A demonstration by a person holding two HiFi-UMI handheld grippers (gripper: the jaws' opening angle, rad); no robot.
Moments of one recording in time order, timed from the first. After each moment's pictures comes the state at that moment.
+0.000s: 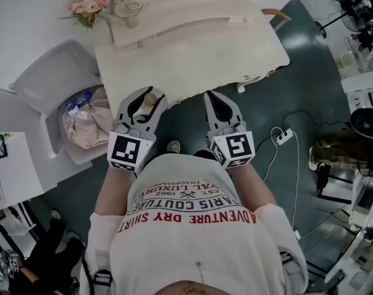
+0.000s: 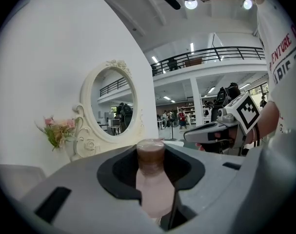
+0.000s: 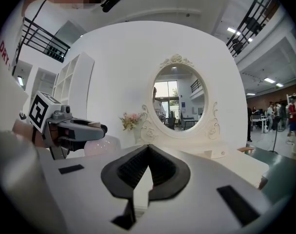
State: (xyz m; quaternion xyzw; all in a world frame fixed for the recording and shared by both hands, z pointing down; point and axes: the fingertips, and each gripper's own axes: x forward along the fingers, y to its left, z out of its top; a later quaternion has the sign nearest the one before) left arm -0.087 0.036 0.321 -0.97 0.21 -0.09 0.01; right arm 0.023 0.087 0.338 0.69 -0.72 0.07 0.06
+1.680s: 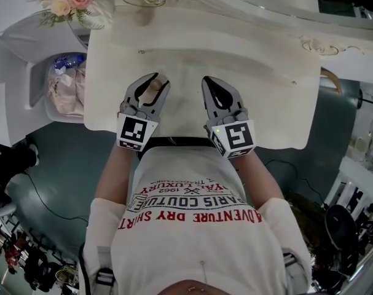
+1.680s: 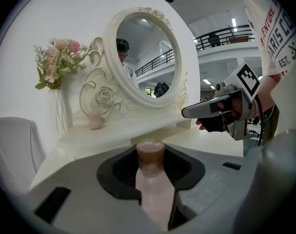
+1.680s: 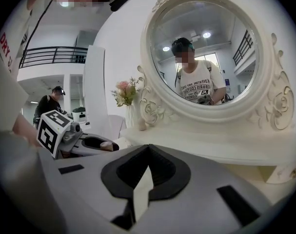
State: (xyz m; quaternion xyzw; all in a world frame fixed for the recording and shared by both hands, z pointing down) left arm 0.030 -0.181 0.517 -0.89 0.41 -0.16 -0.09; right arm 0.127 -0.182 0.474 0.46 -0.87 0.12 0.13
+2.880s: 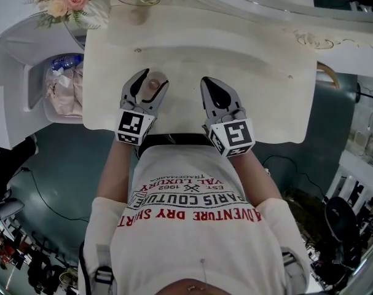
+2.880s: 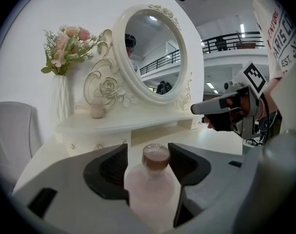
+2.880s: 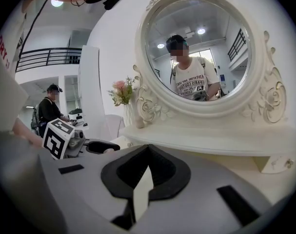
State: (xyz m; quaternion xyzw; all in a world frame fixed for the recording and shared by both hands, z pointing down) left arm 0.027 -0.179 0.537 -0.89 0.41 -0.15 -0.13; right arm 0.135 -0.170 0.478 0.47 -0.86 0.15 0.14
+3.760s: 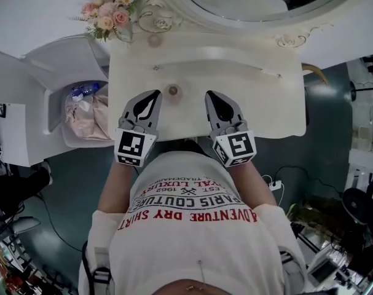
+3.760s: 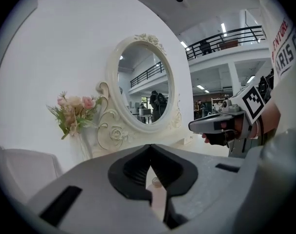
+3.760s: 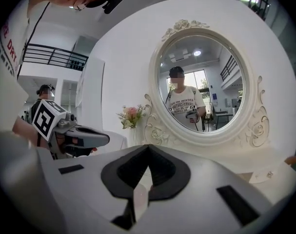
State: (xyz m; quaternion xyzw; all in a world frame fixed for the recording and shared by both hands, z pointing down) left arm -0.030 -0.131 0.381 -0.91 0.40 -0.13 -0.04; right arm 0.094 -0.114 0.374 0.53 -0.84 0.08 0.07
